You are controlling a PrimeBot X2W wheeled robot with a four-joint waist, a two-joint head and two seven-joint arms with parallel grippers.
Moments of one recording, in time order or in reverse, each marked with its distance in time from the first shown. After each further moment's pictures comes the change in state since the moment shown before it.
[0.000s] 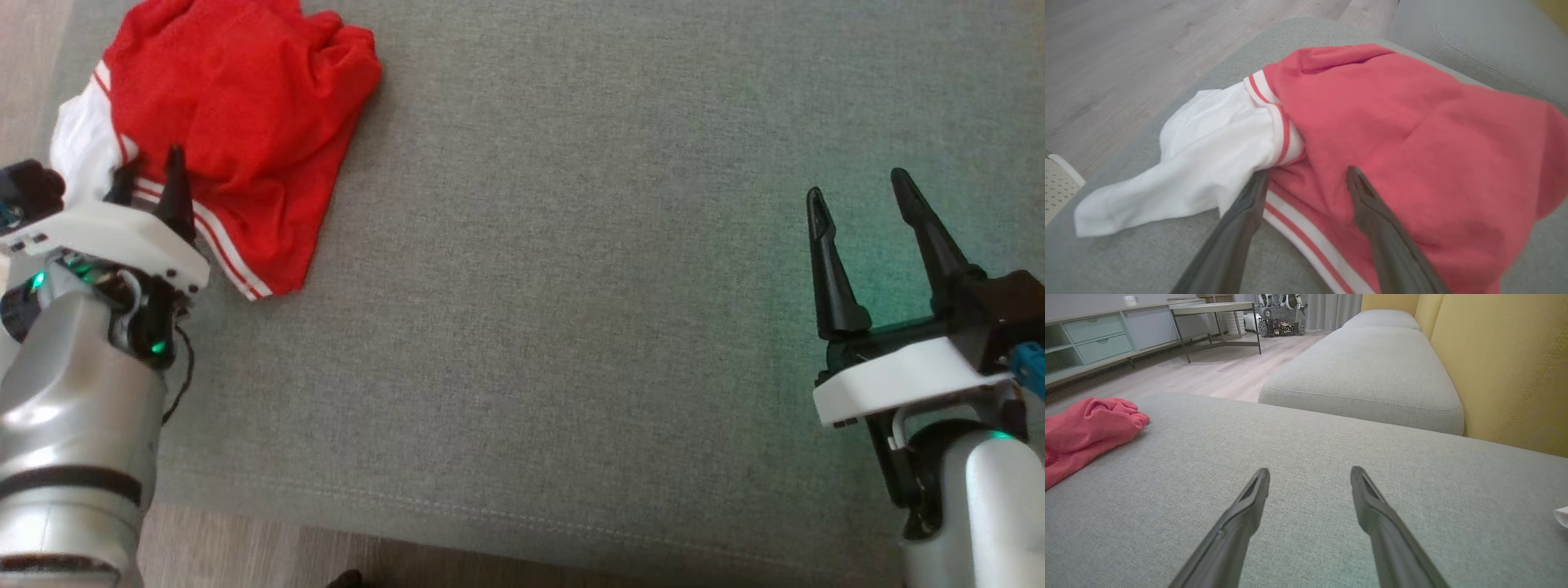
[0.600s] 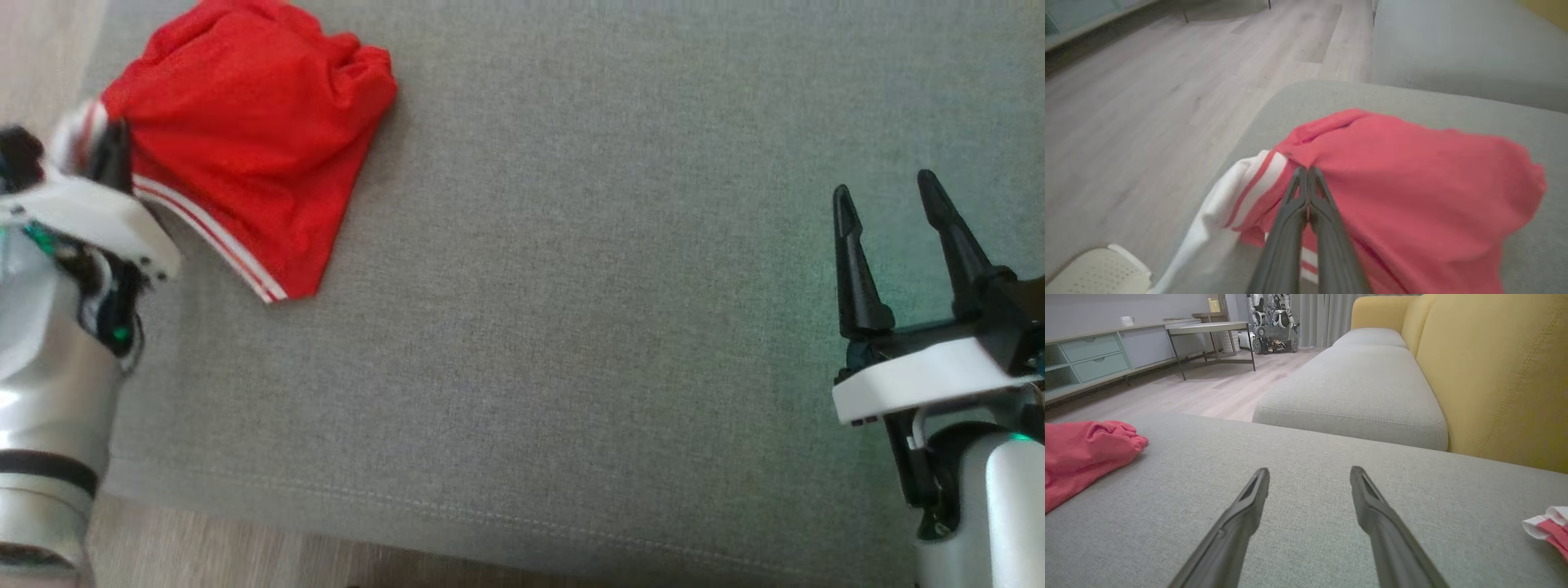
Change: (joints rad) left arm -0.062 0.082 -0.154 0.032 0.084 -0.007 -0.085; right arm 0.005 0.000 -0.038 0.002 0.028 0.000 -0.007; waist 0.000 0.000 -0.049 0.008
